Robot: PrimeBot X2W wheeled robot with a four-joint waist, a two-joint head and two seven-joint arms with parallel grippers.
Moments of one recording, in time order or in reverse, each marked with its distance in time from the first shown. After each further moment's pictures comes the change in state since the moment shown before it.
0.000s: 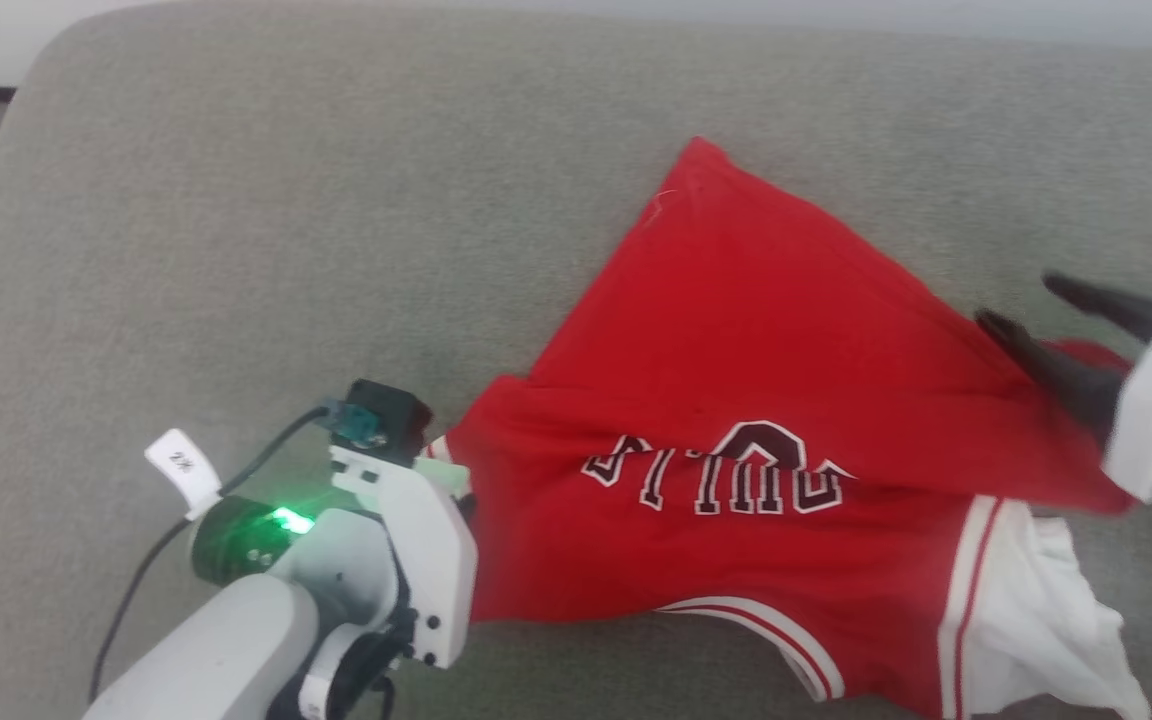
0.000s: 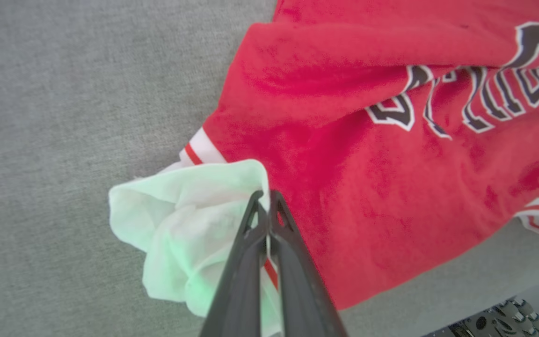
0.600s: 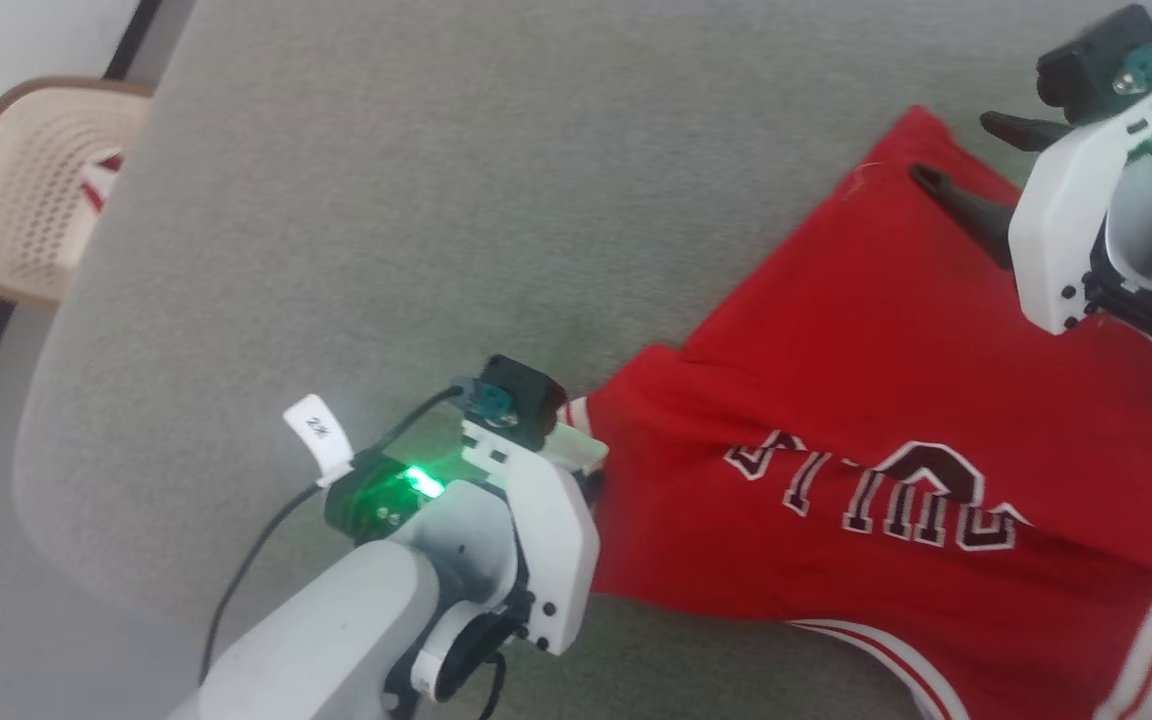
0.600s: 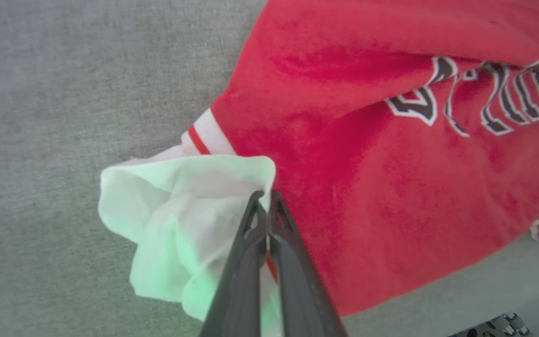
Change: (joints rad) left arm -0.108 -0.164 -0.091 0.088 0.023 -0.080 -0.050; right arm -0.449 0.180 0.247 0.291 -0.148 0.000 0.053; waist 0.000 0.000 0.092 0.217
